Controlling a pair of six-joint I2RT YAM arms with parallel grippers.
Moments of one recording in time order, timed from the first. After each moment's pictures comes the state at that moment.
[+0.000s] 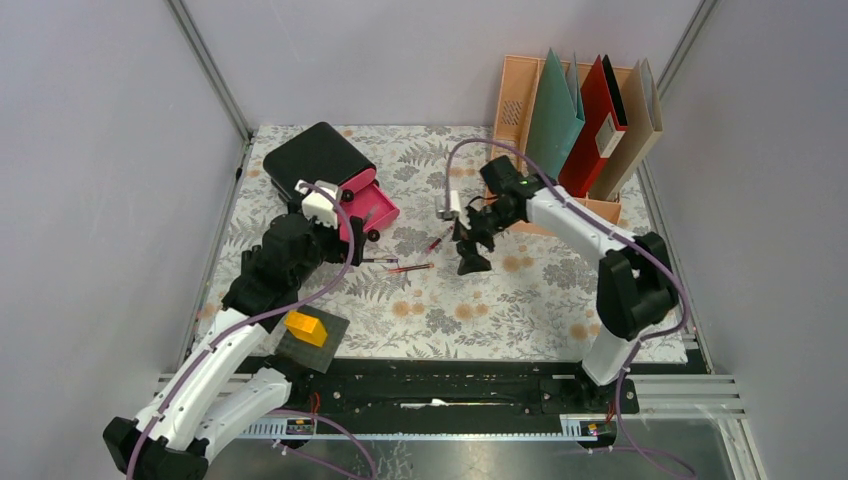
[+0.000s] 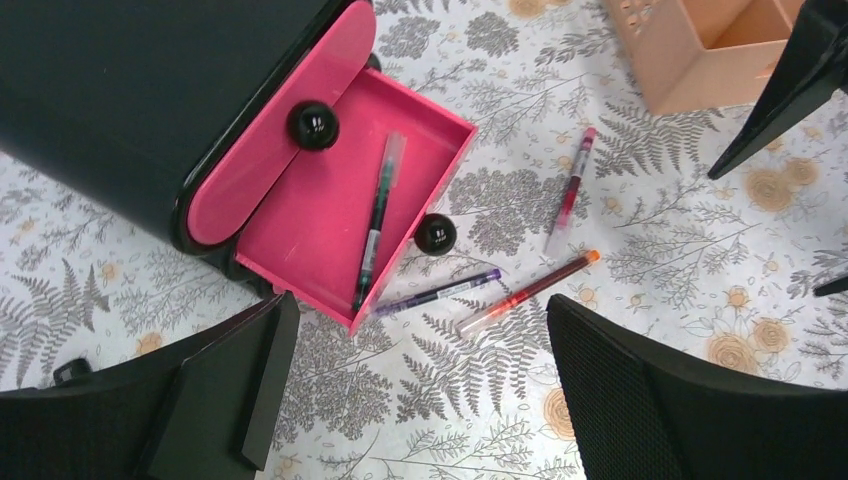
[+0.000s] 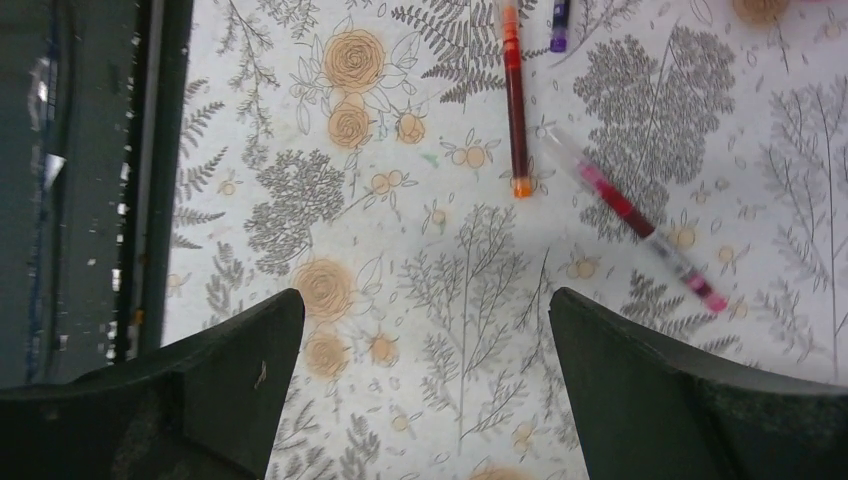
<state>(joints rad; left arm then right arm) -0.47 0.79 0.80 -0.36 -0.10 -0.06 0.48 1.71 1.35 -0.85 -0.84 -0.96</state>
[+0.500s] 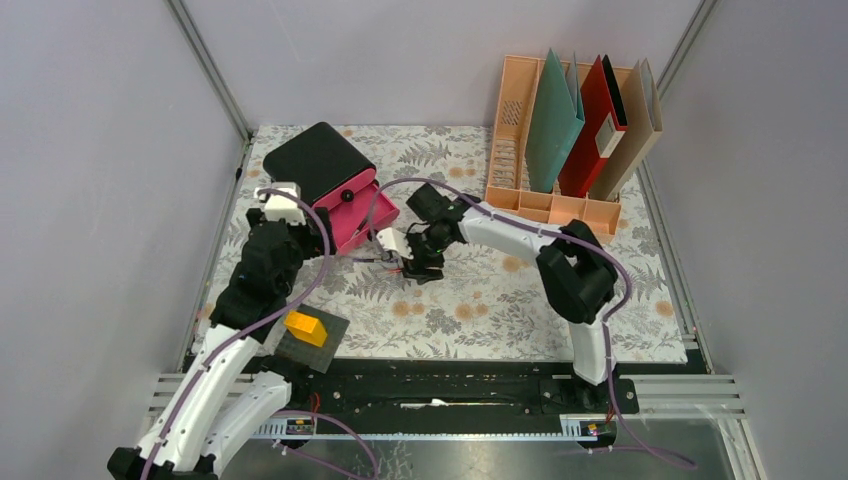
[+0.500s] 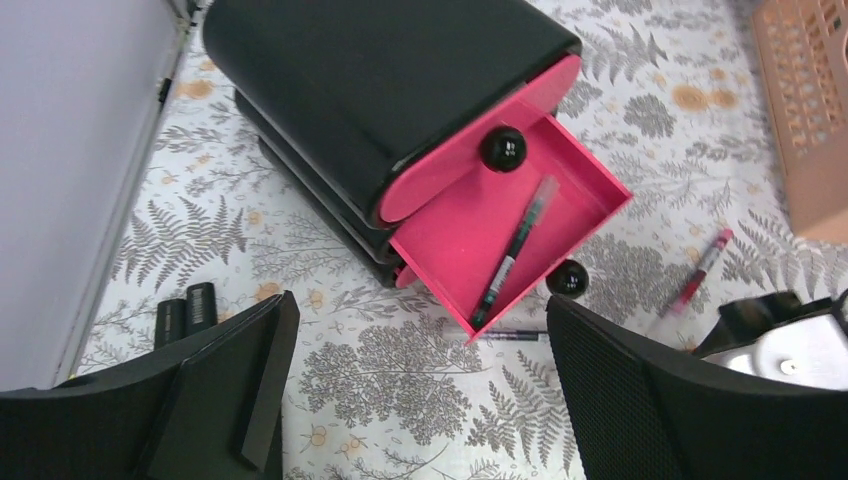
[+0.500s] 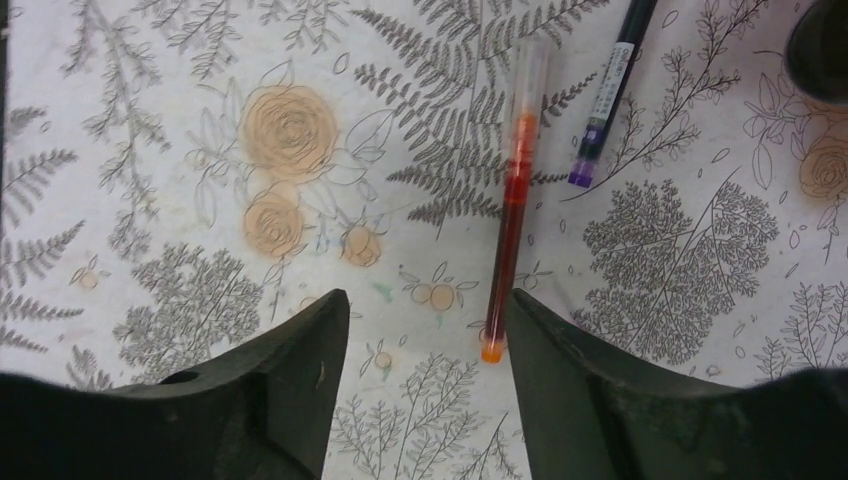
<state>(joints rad) -0.36 0.70 0.76 -0.36 -0.32 -0.12 0.79 1.98 1.52 -0.73 -0.52 -0.96</state>
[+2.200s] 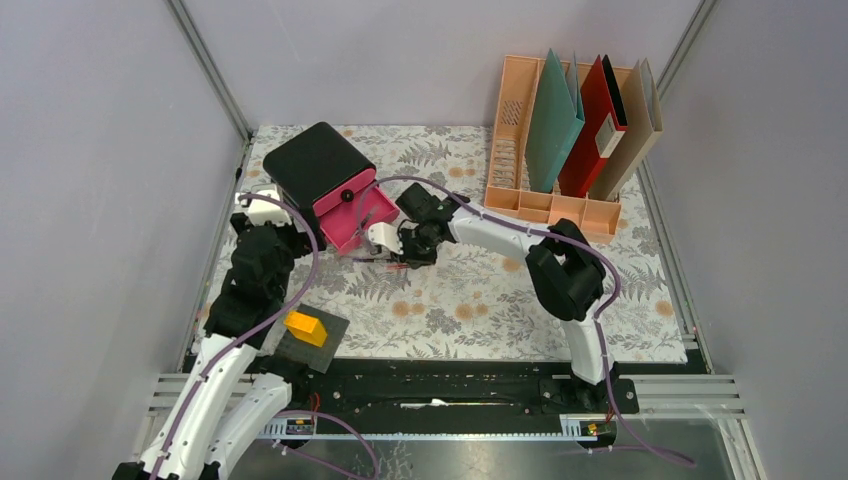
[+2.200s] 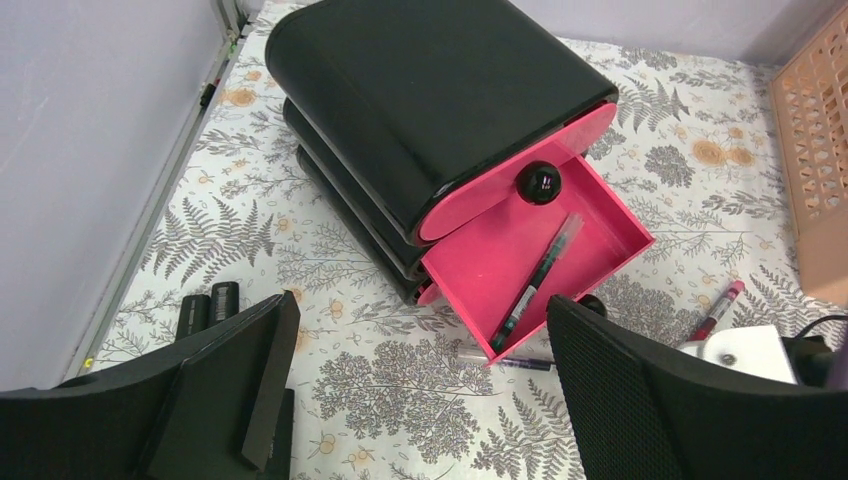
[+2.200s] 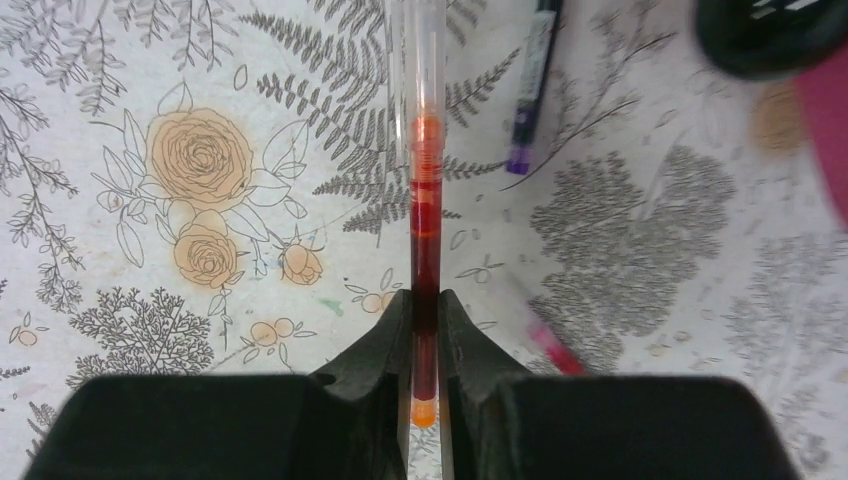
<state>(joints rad) -0.29 0.64 0.74 -0.34 -0.36 -0.16 0.84 2.08 1.59 -0.68 -0.35 -0.82</state>
